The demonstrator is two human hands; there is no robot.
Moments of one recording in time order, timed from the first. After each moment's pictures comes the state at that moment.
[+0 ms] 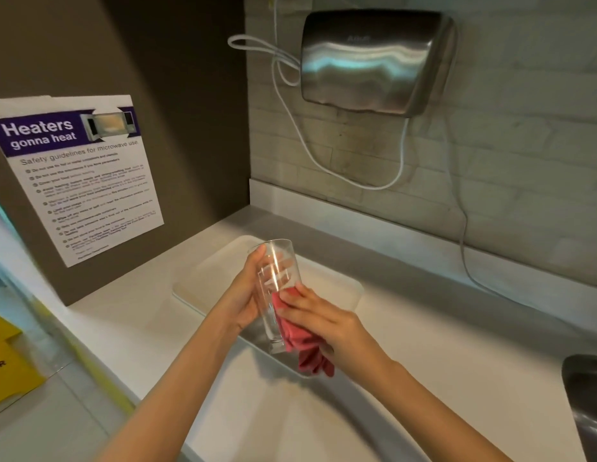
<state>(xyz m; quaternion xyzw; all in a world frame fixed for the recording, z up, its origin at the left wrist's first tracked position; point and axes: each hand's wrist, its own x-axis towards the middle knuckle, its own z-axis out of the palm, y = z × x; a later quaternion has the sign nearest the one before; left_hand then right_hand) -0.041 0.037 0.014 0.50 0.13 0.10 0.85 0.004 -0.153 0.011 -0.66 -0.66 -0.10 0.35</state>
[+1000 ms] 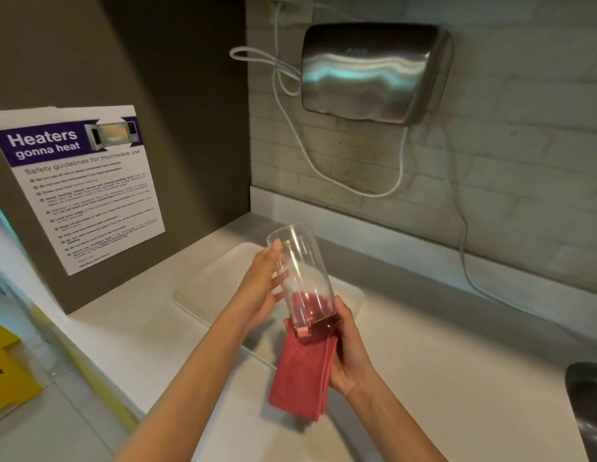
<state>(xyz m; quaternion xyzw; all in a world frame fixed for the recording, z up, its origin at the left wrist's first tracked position) -0.038 0.015 0.043 0.57 0.16 0.16 0.79 0.002 -0.128 -0.015 -0.26 -0.06 0.45 0.85</state>
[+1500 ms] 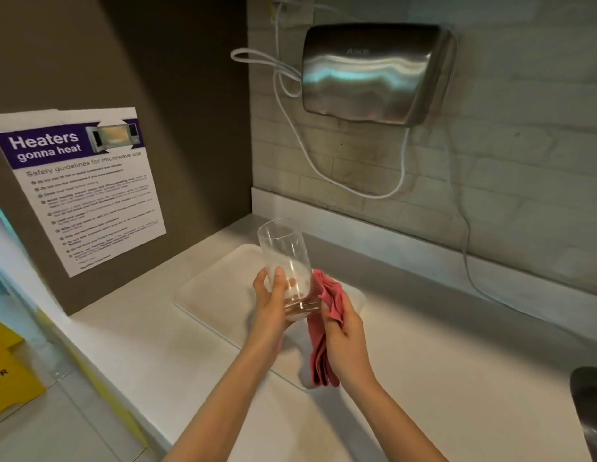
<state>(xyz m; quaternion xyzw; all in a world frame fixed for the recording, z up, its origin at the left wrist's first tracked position) -0.041 -0.023 0.013 0.55 0.24 0.25 0.76 -0.002 -0.131 -0.003 -0.61 -0.29 0.09 0.73</state>
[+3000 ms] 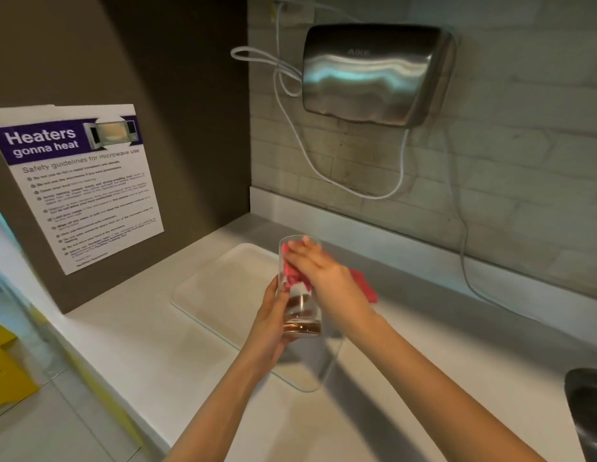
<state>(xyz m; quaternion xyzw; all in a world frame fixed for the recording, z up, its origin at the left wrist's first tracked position) -0.037 -0.010 -0.021 0.51 0.13 0.19 0.83 0.040 -0.105 0.057 -0.76 -0.57 -0.14 0.28</state>
